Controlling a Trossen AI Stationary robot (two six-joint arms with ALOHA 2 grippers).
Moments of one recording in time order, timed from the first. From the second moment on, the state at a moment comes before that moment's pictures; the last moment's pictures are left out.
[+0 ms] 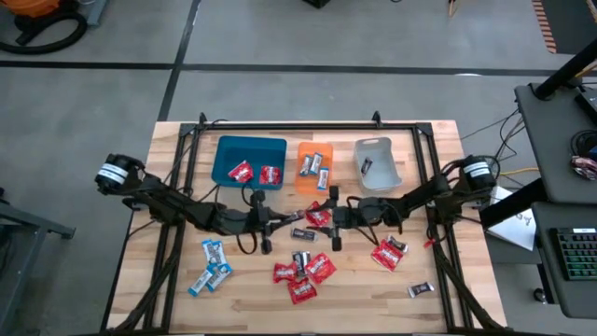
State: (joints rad) left arm -0.31 1.50 0.50 0.72 -0.47 -0.15; right arm 0.16 1.73 0.60 1.08 0.13 -0.17
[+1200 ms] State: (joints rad) left arm -0.31 1.54 0.53 0.76 -0.41 -0.18; right arm 0.14 1.79 0.66 1.05 0.10 -0.26
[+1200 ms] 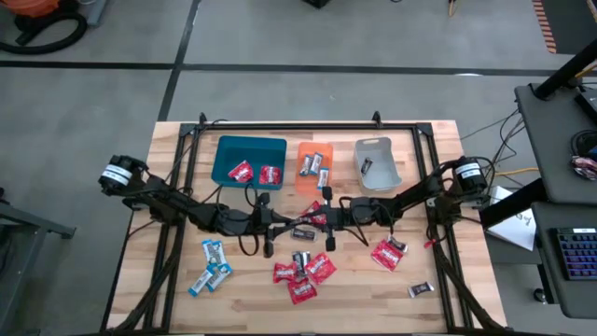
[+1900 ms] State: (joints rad) left arm -0.23 1.16 0.66 -0.07 -0.47 -0.18; right arm -0.11 1.37 1.03 -0.33 0.29 -0.03
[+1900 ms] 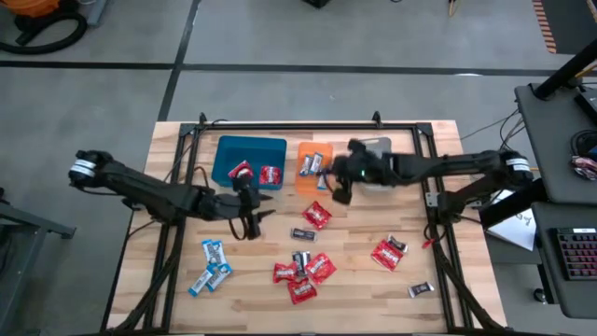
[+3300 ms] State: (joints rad) left arm 0.24 0.99 0.87 -0.55 -0.20 0.12; right arm -0.55 1.50 1.29 -1.14 0.26 0.17
